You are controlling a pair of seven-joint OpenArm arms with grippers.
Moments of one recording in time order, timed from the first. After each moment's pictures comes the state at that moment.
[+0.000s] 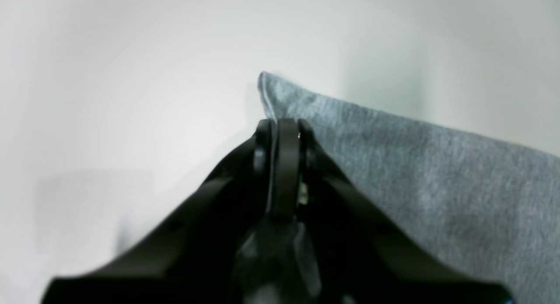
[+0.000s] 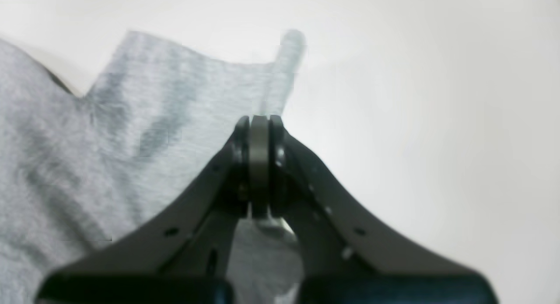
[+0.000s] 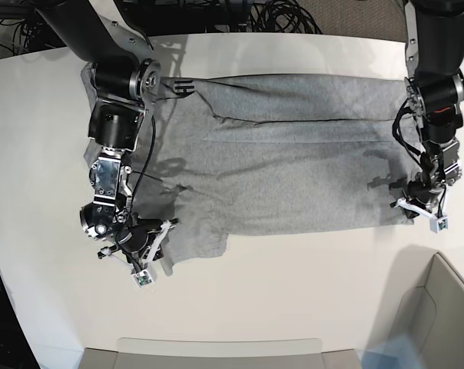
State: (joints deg) left arm -35.8 -27.4 -12.4 14.1 -12.2 -19.4 9.5; right arm 31.8 -3.0 17.6 58.7 -22.2 37.6 -33.4
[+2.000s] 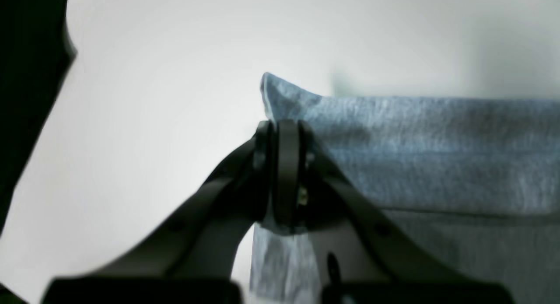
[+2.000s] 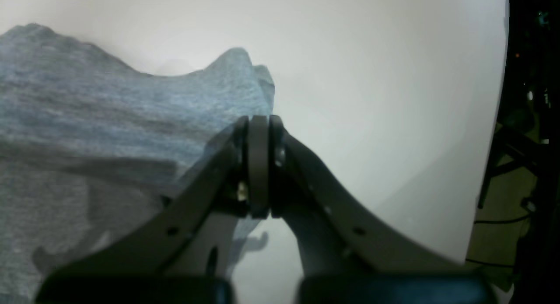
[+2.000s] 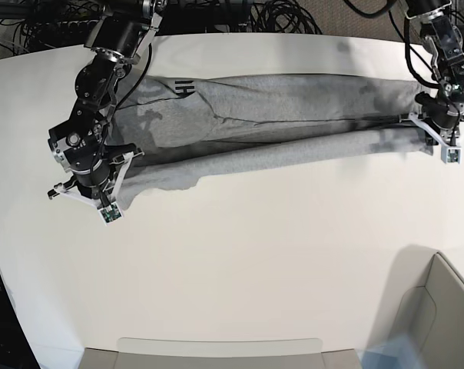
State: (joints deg) left arm 14.1 -20.6 -32.2 95.5 -11.9 -19.6 48.1; right arm 6.4 -4.3 17.7 106.2 -20.9 44.1 -58.8
